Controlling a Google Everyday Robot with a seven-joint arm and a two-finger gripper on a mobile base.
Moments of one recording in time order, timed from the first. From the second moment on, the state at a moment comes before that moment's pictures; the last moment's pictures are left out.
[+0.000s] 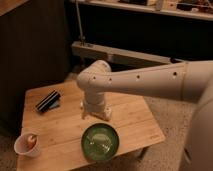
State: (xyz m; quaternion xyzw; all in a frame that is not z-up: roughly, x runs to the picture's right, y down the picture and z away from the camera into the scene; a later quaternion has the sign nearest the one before) arm -0.099 0.126 0.685 -0.30 0.20 0.65 0.67
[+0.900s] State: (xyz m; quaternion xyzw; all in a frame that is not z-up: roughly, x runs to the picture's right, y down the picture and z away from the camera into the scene) arm -0.228 0.066 0.752 -0.36 0.14 0.58 0.72
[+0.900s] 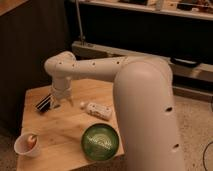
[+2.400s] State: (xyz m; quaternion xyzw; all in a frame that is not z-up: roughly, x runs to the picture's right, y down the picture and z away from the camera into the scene) arm 0.135 -0.023 0.779 -0.13 0.22 0.81 0.52
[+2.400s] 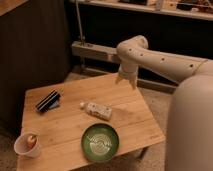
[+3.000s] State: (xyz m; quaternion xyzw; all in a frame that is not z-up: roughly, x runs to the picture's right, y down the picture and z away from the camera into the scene) arm 0.202 0.043 0.712 -0.08 0.24 0.85 0.47
